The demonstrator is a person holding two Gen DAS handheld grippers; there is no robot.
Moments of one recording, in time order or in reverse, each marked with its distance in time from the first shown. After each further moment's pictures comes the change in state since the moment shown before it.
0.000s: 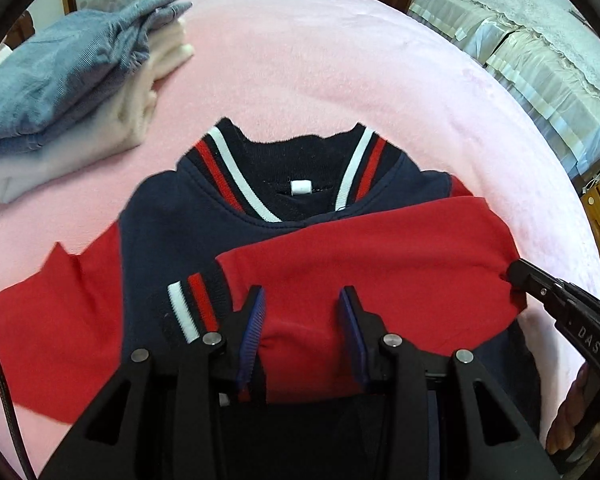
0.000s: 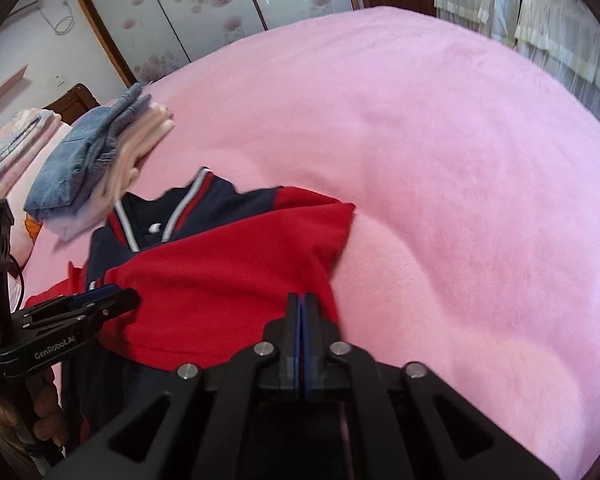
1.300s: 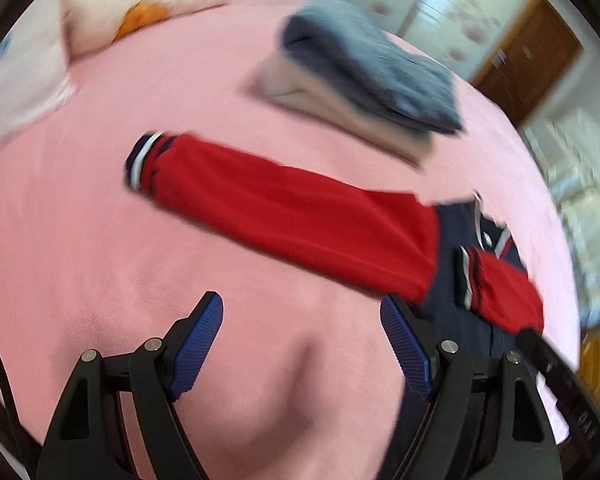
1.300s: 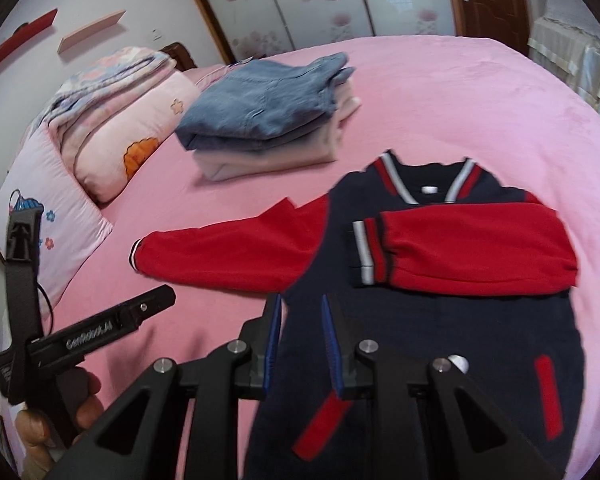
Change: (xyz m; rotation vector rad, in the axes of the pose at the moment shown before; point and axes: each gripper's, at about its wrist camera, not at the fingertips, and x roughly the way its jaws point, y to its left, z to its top) left arm -0.138 0.236 -0.139 -0.572 -0.141 0.080; right arm -0.039 0.243 -0.061 -0.213 0.035 0.198
